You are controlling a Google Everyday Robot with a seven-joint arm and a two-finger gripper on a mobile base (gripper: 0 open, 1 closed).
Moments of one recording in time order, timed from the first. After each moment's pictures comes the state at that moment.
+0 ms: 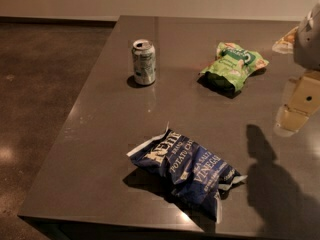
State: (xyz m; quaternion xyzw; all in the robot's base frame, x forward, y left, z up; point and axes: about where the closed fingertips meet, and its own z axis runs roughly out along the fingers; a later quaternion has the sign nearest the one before) arm 0.438 -0.216 0.977 -0.60 0.78 -0.04 0.16
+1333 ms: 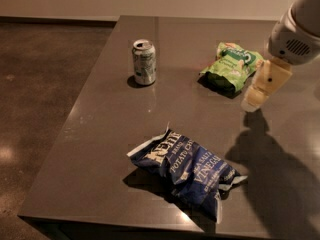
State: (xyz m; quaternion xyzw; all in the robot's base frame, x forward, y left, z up) arm 0.510 -0.217 0.951 -0.49 0.85 -0.02 0.18
